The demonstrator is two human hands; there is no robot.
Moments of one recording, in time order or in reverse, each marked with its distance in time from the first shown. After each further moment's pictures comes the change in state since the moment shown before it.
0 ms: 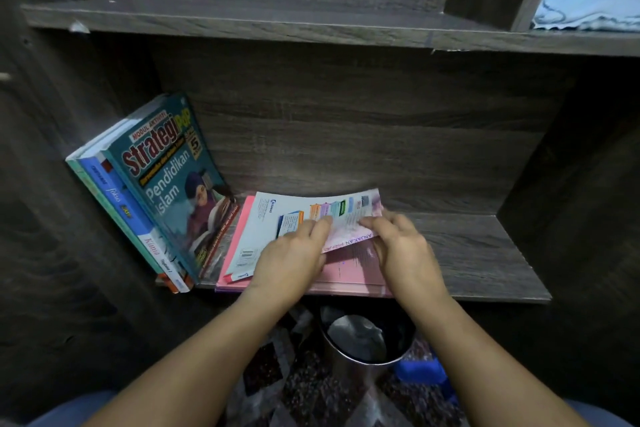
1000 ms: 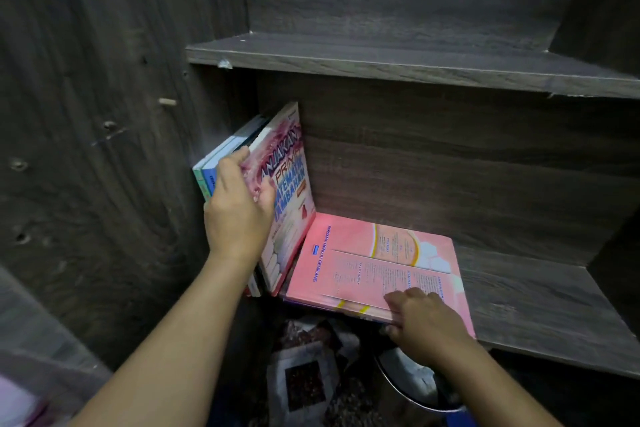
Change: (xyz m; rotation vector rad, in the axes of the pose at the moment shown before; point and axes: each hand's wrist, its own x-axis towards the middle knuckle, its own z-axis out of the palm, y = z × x) left_hand -0.020 -0.117 -0.098 -0.289 0.797 -0.552; right_hand -0.007 -0.031 0.055 -0.406 -0.618 0.009
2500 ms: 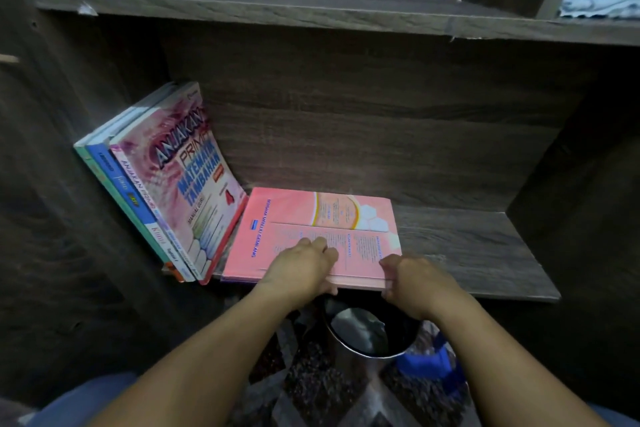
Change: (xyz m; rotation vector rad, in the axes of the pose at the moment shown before) left_hand -0.127 0.042 0.102 0.364 -1.178 0.634; right_hand -0.019 0.072 -0.014 0.052 -0.057 0.161
